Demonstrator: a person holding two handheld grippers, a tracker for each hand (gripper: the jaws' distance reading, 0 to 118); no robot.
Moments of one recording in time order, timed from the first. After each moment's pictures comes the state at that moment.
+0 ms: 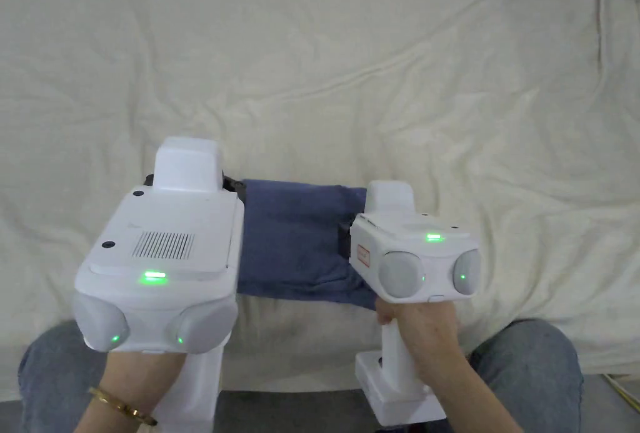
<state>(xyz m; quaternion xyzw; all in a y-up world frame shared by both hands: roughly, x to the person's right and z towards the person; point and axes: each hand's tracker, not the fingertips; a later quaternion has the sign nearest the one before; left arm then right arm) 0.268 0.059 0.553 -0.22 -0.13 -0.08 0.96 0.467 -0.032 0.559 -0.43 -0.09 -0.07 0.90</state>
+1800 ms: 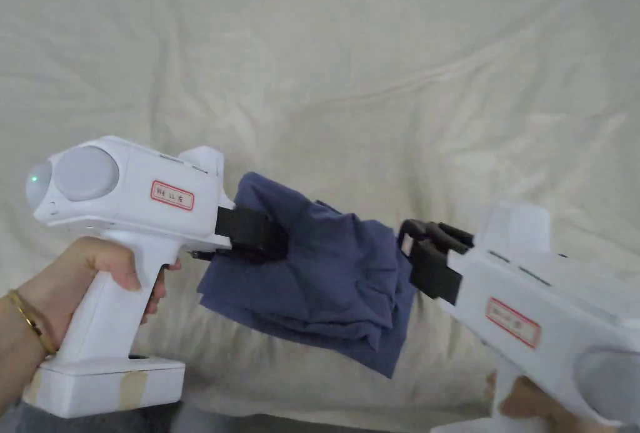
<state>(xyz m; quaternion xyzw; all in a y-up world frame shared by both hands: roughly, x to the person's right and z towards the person) 0.209 0.003 0.378 -0.60 -0.34 0.13 0.71 0.500 0.050 0.555 -0.36 0.03 -0.16 0.92</state>
